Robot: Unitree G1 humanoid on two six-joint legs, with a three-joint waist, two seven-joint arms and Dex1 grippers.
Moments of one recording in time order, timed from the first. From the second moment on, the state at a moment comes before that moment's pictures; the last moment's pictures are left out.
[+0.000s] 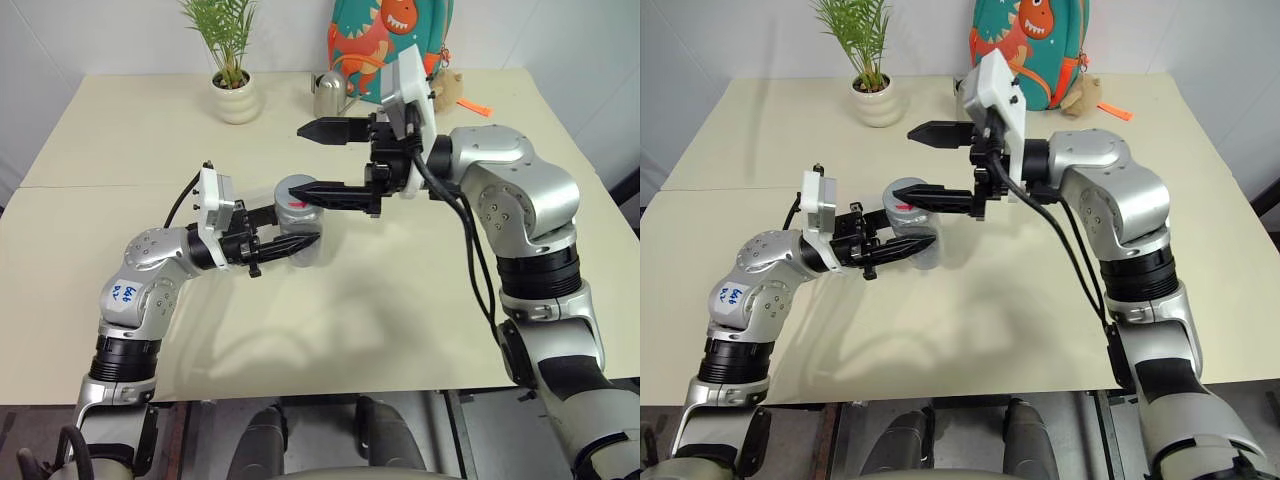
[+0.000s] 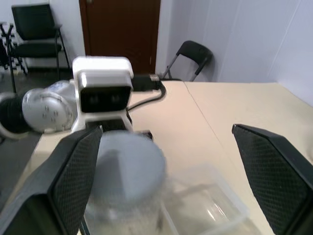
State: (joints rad) left arm -0.52 0.49 0.04 -0.09 -0.61 0.37 -1.00; right arm -1.02 -0.41 0.13 -0.06 0.54 0.67 1.01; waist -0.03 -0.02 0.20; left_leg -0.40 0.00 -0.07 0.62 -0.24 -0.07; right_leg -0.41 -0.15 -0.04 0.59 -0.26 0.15
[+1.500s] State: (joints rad) left arm -0.53 0.51 0.06 -0.11 -0.62 0.40 -1.02; right arm -0.96 -0.59 0.02 0.15 0.55 0.64 1.09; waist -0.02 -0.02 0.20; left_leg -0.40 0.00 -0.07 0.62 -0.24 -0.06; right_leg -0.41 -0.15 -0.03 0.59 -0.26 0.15
